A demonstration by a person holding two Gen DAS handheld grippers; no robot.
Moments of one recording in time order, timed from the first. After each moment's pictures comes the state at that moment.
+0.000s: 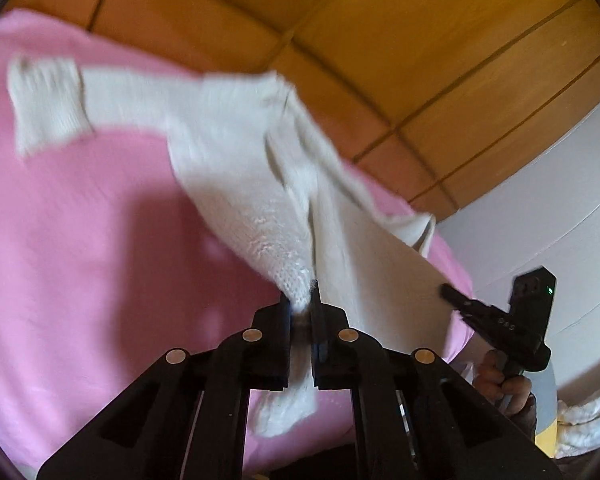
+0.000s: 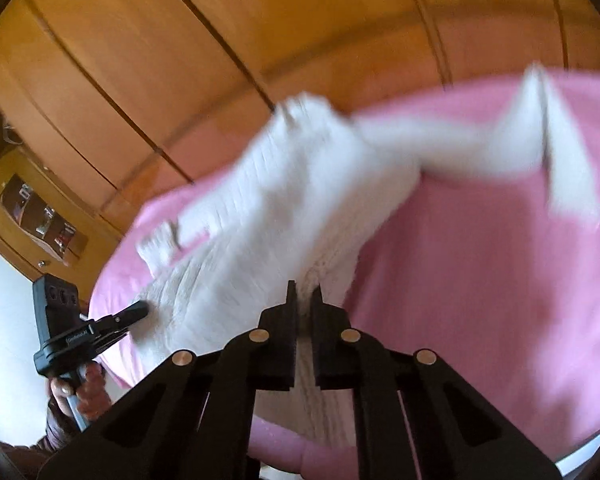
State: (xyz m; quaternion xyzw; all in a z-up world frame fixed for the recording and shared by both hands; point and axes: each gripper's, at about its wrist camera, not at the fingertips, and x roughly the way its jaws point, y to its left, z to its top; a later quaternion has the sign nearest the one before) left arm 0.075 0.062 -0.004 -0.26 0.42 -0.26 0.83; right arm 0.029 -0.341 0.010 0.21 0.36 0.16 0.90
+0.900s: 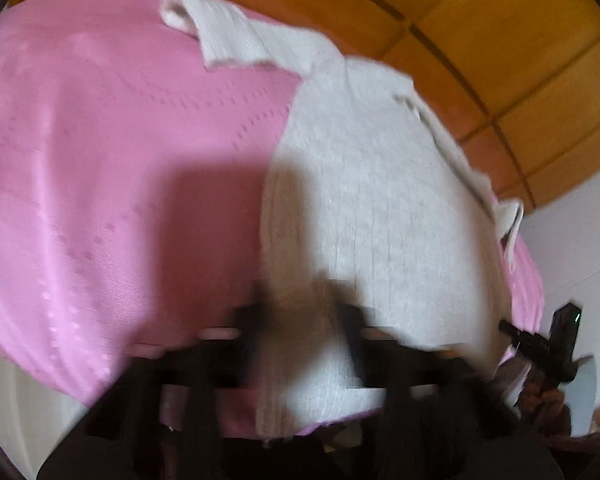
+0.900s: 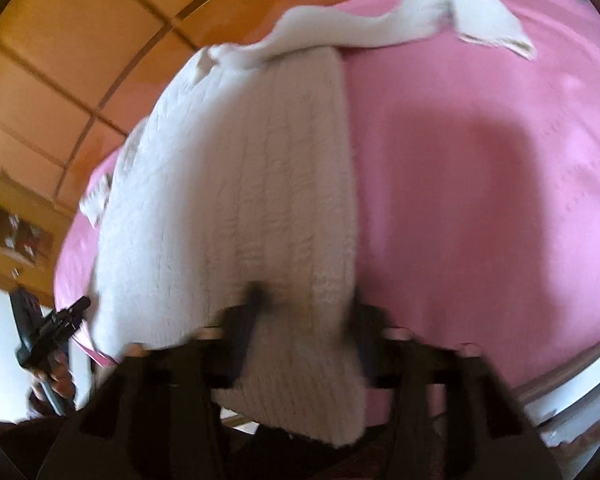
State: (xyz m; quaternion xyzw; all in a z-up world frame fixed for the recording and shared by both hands) left arm 0.031 0.131 -0.091 -0.22 0.51 -0.13 0.82; right arm -0.005 -0.363 -0.102 0.22 0.49 0.10 0.84
